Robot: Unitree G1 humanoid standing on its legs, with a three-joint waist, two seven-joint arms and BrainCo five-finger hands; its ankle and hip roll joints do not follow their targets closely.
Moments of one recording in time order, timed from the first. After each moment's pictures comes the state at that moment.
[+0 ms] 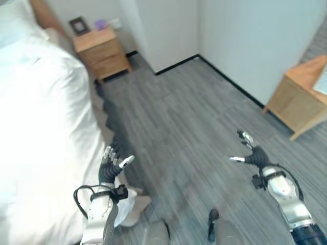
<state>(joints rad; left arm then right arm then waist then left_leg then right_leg) 0.15 0.30 0.07 0.06 -0.33 -0.19 0.12 -0.07 -0.48 0.13 0.02 -0.02 -0.12 0.00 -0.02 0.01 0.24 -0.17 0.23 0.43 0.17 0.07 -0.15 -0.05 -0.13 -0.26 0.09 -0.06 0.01</state>
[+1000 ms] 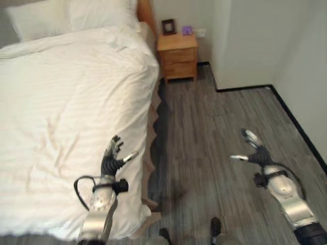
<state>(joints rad) -0.01 0.37 0.05 0.21 -0.19 -0.13 0.22 -0.04 -0.58 0.09 0.27 0.01 -0.01 -0.09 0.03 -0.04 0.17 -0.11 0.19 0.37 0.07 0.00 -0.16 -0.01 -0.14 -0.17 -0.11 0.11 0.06</state>
